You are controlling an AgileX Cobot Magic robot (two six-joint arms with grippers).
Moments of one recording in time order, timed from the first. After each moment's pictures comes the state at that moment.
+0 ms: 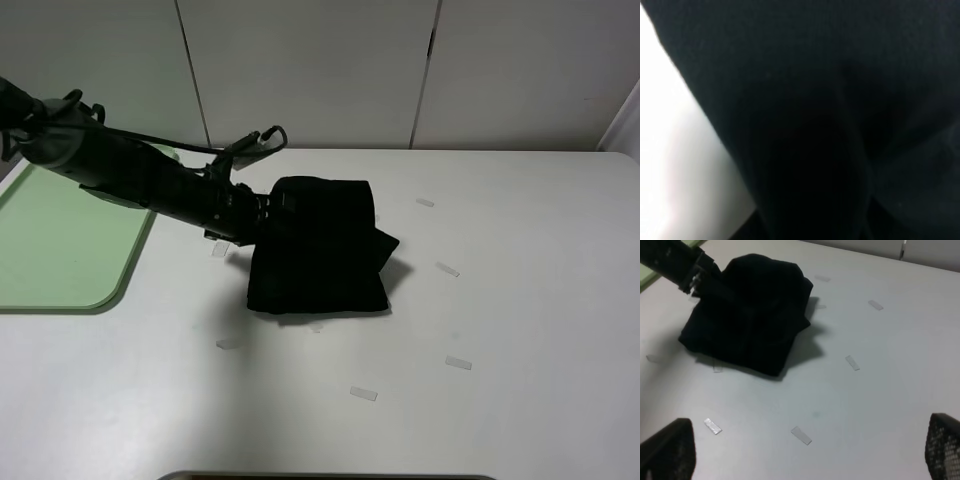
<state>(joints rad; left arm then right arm) -0.34 2.10 -1.06 -1.55 0.40 1.28 0.47 -0.01 -0.49 0.02 1.03 0.02</state>
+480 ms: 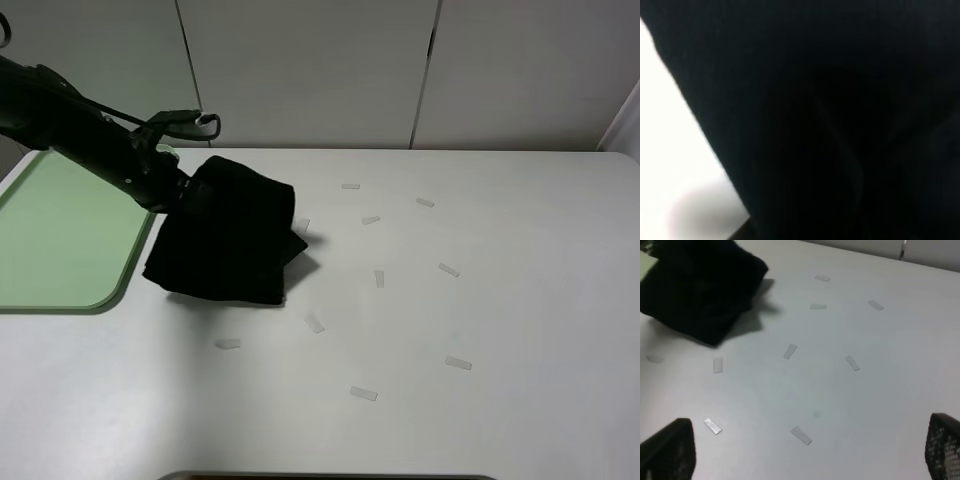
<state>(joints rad) -0.12 1.98 -1.14 -0.68 0.46 0.92 0.47 -0.01 -0.49 0.02 1.03 0.02</state>
